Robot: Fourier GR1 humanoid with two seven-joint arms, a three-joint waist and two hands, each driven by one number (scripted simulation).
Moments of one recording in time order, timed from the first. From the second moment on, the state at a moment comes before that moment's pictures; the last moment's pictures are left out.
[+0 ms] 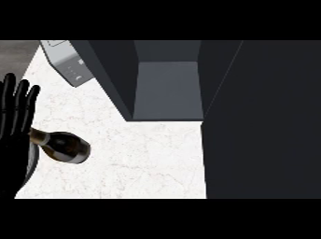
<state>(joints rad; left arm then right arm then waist) 0.00 0.06 0.01 -2.10 -0.01 -0.01 0.00 0.00 -0.10 -0.01 -2.10 -0.02 0.01 -0.02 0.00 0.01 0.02</state>
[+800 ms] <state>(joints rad) 0.20 0.01 -0.14 -2.24 0.18 -0.05 0.13 0.20 -0.16 0.07 -2.32 -0.23 0.20 0.16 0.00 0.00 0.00</state>
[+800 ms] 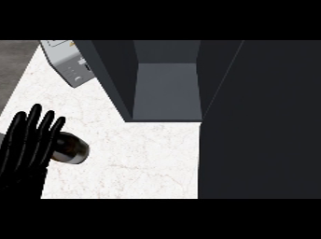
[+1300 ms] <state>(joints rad) 0.21 0.00 -0.29 -2.39 0.11 0.08 0.26 0.12 -0.16 0.08 -2.39 -0.27 0.16 0.34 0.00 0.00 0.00</state>
